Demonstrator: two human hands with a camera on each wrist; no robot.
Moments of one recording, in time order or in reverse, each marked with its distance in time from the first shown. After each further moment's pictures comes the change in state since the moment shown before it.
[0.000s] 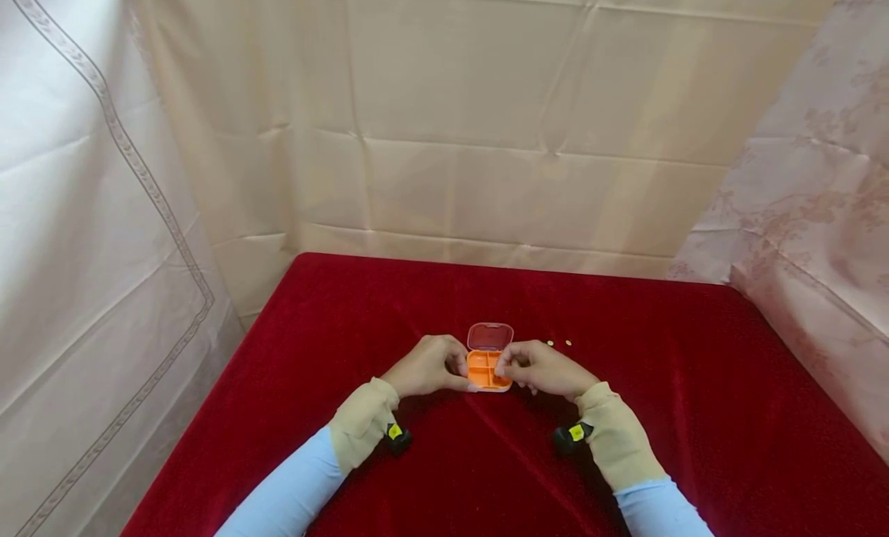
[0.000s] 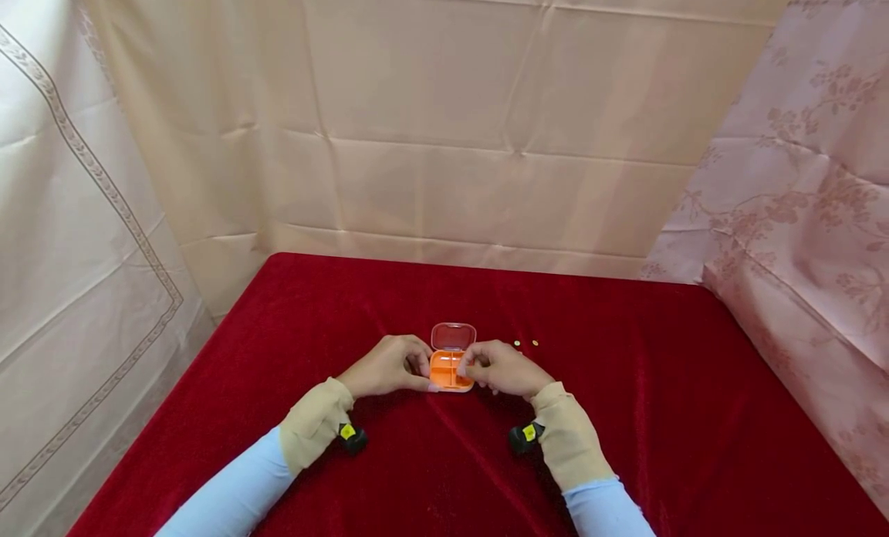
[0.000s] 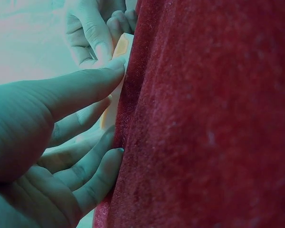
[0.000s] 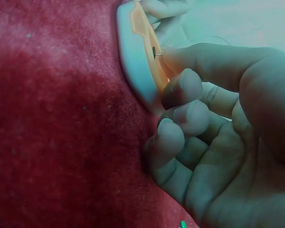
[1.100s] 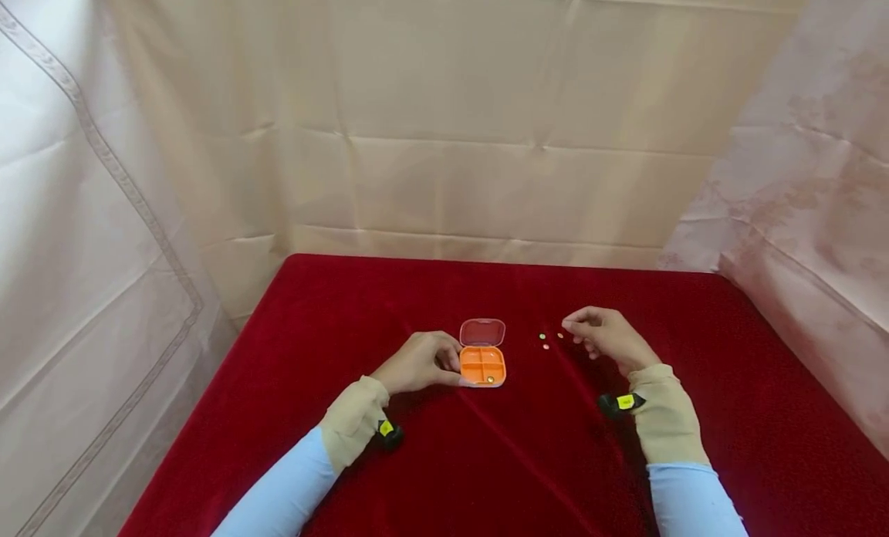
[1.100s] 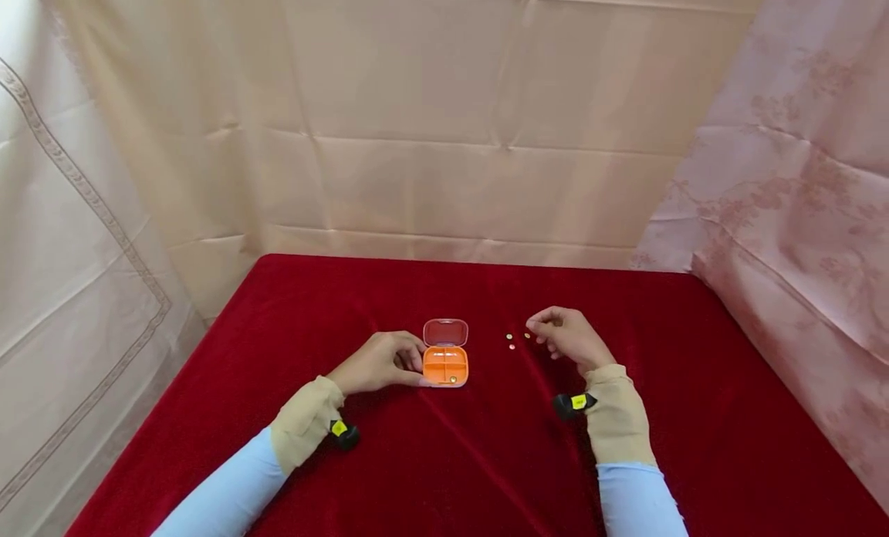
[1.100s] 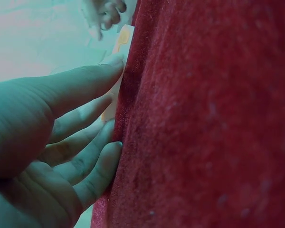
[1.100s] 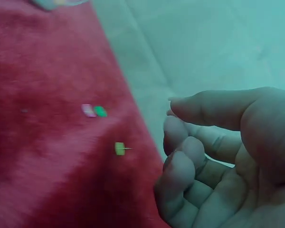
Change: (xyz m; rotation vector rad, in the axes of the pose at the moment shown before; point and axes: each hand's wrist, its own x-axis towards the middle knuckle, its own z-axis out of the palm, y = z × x) left_hand 0.001 -0.001 -0.004 -0.020 -0.004 0.038; right_hand -0.049 0.030 -0.083 0.158 0.419 0.216
